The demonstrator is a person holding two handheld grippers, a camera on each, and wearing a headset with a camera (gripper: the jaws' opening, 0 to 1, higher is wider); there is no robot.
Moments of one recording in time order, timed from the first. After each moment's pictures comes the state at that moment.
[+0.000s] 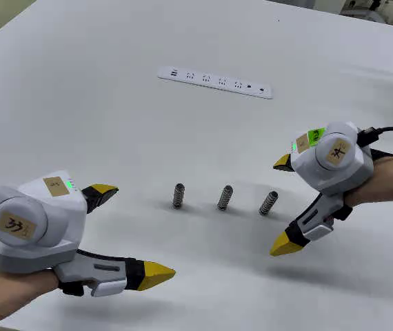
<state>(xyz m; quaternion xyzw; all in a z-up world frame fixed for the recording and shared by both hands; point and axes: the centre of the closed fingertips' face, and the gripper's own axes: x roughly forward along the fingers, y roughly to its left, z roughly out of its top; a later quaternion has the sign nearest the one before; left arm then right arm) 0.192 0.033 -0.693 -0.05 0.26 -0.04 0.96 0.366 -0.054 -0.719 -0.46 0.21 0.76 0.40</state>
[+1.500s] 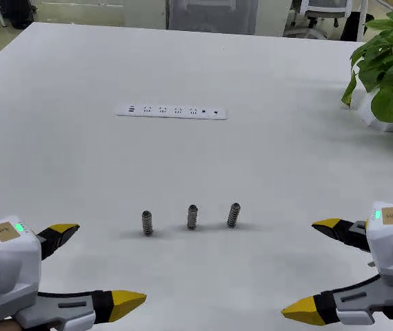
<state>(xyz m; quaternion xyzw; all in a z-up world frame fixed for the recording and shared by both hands) 0.187 0.028 -0.680 -0.04 0.26 -0.02 0.96 0.356 -0.173 -0.694 -0.26 0.24 0.71 0.62</state>
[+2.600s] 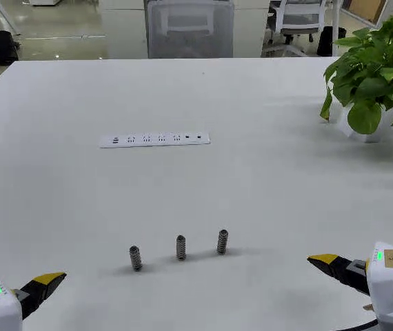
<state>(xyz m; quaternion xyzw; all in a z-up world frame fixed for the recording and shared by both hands) 0.185 0.017 -0.670 -0.05 0.27 -0.02 0.96 0.343 -0.175 -0.686 -0.19 0.24 0.68 0.66</state>
